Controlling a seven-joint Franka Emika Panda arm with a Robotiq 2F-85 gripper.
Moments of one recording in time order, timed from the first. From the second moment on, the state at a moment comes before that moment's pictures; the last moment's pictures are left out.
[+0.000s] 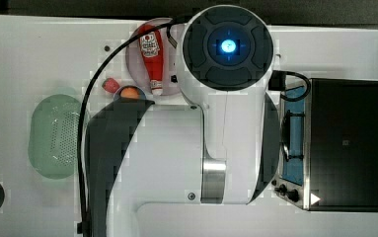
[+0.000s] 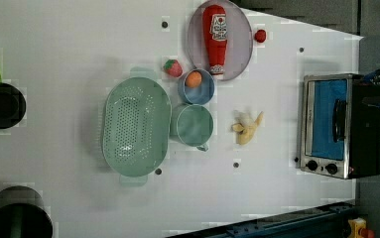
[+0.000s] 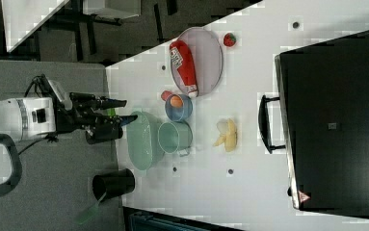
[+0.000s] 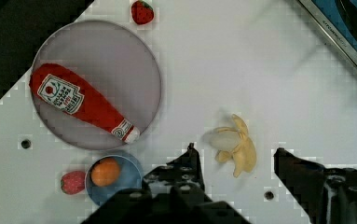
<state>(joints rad) -0.01 -0.02 -0.01 -1.79 -0.02 0.21 -0.01</state>
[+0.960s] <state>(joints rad) -0.01 -0.24 -0.05 -2.17 0.01 0.34 -0.10</state>
